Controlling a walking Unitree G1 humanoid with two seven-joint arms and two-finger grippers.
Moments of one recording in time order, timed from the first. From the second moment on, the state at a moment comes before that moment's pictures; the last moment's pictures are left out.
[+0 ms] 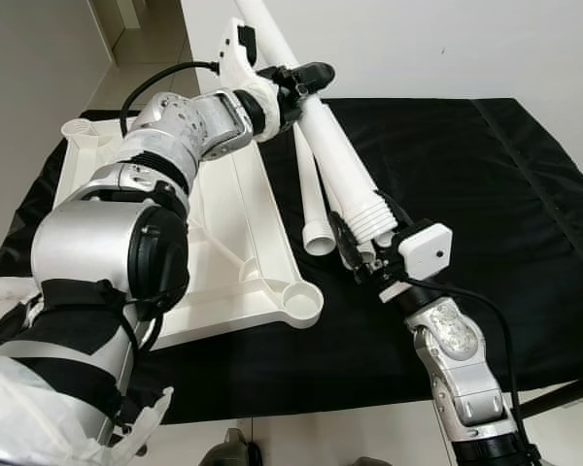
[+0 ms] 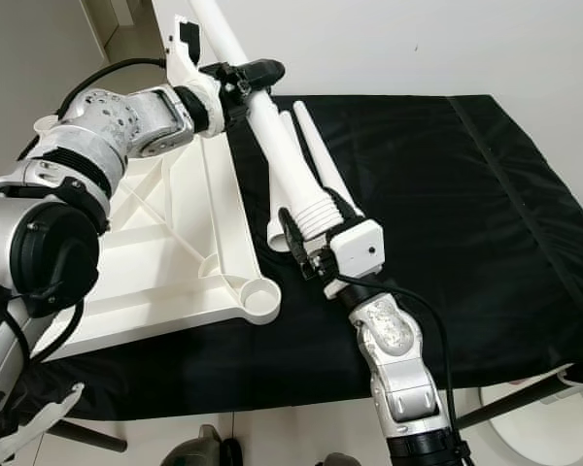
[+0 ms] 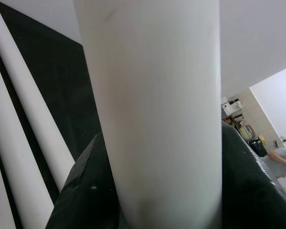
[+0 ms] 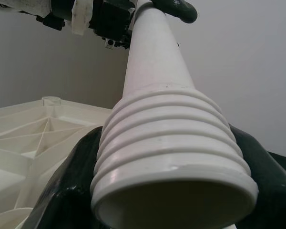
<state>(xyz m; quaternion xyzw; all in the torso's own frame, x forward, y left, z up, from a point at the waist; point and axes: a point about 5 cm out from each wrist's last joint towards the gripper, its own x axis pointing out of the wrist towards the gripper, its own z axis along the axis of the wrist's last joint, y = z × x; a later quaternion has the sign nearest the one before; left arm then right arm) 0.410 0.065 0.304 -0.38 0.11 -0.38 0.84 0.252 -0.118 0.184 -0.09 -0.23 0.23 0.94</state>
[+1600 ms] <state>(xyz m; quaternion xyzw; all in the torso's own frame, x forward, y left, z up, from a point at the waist) 0.388 0.014 0.338 -0.13 -0.14 -0.42 0.89 0.308 -0.101 0.235 -0.04 -0.14 0.15 0.98</state>
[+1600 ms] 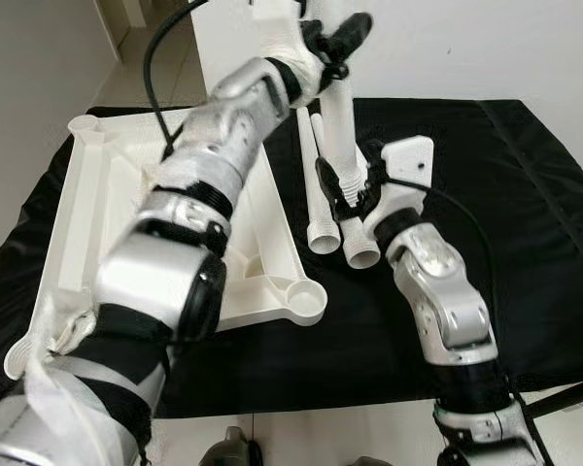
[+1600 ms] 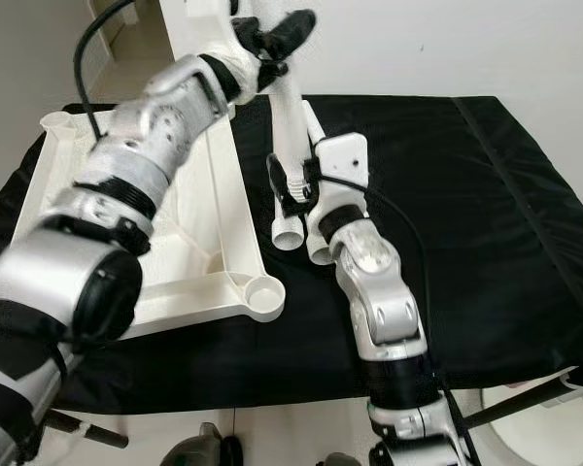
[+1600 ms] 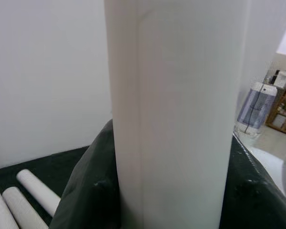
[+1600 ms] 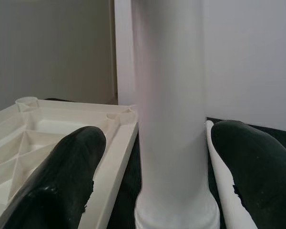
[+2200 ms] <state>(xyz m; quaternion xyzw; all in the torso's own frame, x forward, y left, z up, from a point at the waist) 0.368 -0.001 0.340 -0.11 -0.20 -0.44 0.87 0.333 -0.102 0.247 -0.06 -0.11 0.10 0.99</state>
